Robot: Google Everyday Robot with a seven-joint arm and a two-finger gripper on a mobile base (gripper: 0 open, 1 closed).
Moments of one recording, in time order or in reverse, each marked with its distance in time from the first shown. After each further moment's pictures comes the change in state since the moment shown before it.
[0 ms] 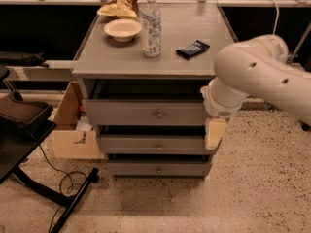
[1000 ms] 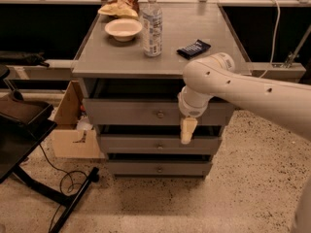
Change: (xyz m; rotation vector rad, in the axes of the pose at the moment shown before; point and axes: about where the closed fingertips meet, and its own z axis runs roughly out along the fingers) arm -0.044 -0.043 0.121 -0.056 -0.060 -0.027
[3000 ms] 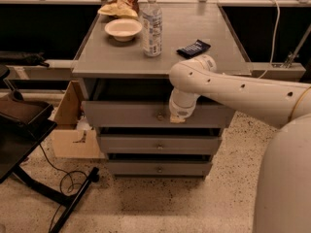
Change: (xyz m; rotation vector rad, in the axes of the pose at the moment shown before) arm -0.018 -0.006 0.041 -0.078 0.034 0.069
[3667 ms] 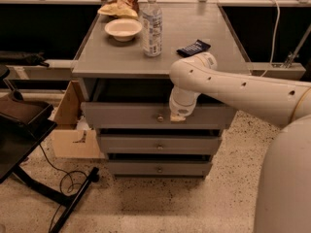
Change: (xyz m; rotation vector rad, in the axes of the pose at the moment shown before) arm -0.001 -0.001 -0.007 0.000 0.000 0.000
